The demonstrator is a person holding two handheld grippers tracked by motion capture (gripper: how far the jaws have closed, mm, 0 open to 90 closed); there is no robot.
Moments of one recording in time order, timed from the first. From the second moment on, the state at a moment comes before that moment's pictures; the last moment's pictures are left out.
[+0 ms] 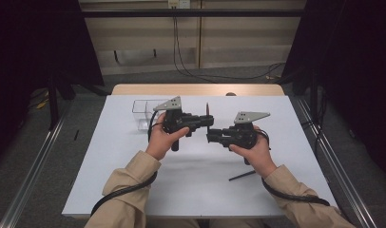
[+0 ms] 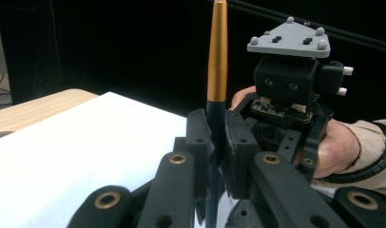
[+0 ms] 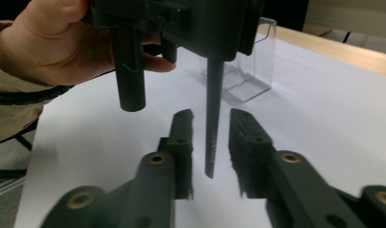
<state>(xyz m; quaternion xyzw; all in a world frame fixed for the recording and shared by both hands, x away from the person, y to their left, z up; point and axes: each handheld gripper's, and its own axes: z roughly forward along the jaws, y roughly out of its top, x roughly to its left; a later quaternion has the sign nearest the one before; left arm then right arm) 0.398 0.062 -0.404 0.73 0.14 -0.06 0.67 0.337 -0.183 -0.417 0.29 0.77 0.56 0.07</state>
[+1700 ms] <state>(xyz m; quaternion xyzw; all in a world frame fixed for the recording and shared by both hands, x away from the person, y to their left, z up) 0.396 0.085 -0.397 0.74 0.15 -0.01 0.66 0.305 -0.255 -0.427 0.30 0.75 0.57 0.12</state>
